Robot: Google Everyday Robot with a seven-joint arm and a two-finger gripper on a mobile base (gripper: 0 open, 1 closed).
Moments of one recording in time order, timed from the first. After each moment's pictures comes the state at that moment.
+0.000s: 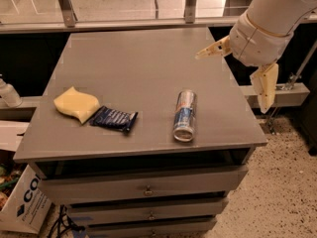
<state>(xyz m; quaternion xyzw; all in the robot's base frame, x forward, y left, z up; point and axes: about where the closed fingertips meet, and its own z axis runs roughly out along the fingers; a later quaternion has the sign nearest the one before) 0.511 -0.164 0.926 -0.91 0.40 -0.05 0.11</state>
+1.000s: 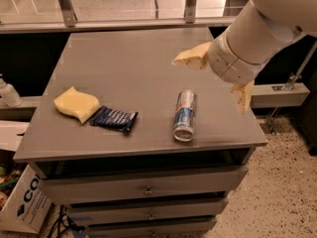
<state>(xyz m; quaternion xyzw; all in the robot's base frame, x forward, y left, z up) 0.511 -0.116 0.915 -0.93 0.28 -0.15 0.17</state>
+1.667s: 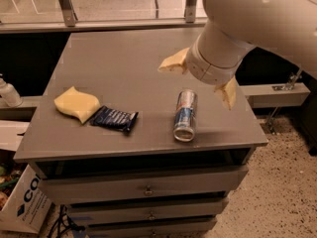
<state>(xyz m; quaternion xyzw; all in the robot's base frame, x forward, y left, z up) 0.532 -0.096 0.898 -0.94 0.24 -0.19 0.11</state>
